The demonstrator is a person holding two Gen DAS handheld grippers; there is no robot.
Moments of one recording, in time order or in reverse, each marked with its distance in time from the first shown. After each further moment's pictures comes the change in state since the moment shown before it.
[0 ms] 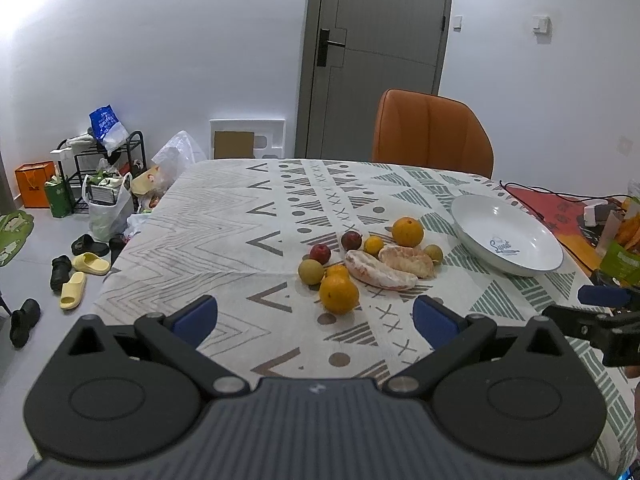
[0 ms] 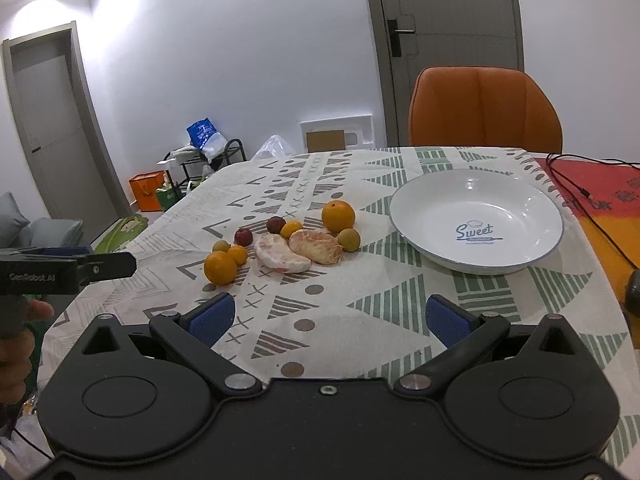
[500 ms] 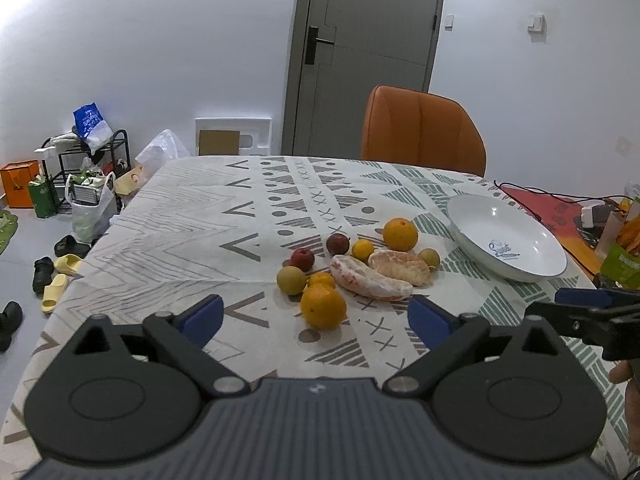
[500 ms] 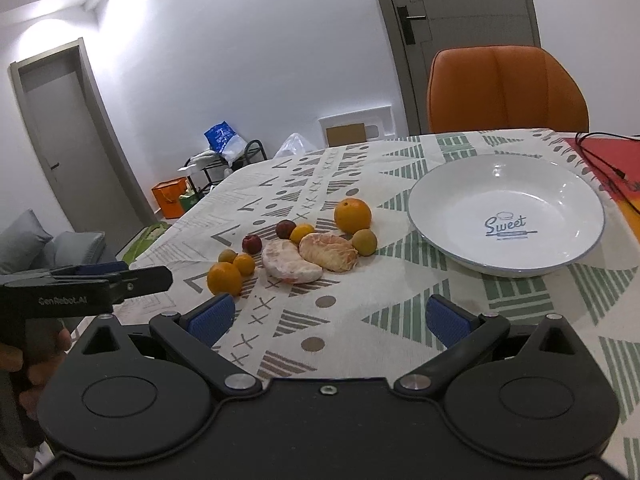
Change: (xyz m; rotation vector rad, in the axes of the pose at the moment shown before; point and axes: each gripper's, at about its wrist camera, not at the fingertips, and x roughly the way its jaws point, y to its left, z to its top) left arm 0.039 -0.006 0.001 0.000 0.003 -0.043; right arm 0.035 -0.019 0.006 0.058 0.014 0.099
